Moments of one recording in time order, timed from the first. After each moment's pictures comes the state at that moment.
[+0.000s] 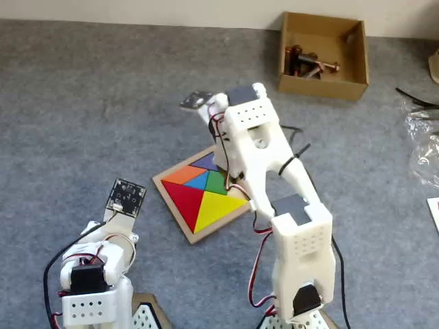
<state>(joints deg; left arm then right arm) -12.5 -104.2 96.0 76.1 -18.7 -25.6 28.3 -23.3 96.6 33.6</state>
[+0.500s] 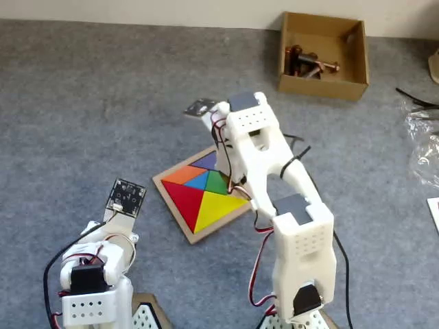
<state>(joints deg) -12.5 -104.2 96.0 76.1 -18.7 -24.9 28.3 -17.0 91.5 33.5</state>
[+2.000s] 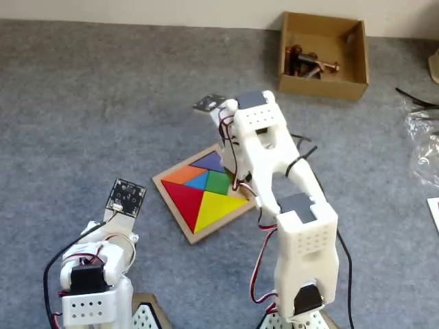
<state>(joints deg) -12.5 -104.2 96.0 76.1 -18.7 -22.5 28.3 -17.0 90.8 31.8</state>
